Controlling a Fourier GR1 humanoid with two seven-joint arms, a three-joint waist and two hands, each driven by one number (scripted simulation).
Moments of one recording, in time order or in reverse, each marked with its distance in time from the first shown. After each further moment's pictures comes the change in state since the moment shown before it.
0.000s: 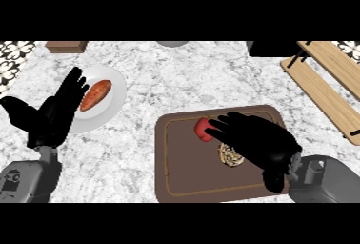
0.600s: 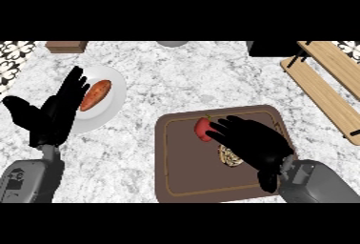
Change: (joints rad) left arm -0.009 -0.037 0.032 0.011 -0.039 -0.019 -0.004; right arm 0.086 0.091 -0.043 0.061 0.193 -0.004 -0.104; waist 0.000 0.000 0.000
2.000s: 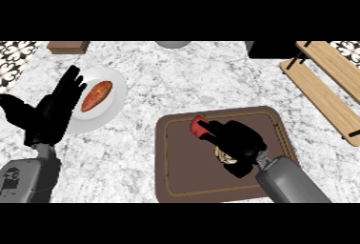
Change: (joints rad) left arm -0.008 -0.018 0.061 0.007 -0.023 -0.064 0.013; right arm 0.028 0.164 -0.028 0.335 0.322 -0.301 -0.312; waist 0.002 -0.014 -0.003
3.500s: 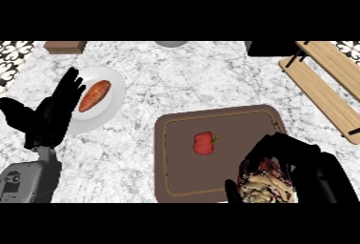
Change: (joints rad) left arm 0.018 -0.017 0.003 -0.022 -0.022 0.012 0.001; right arm 0.271 0.277 -0.139 -0.925 -0.246 -0.135 0.869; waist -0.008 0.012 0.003
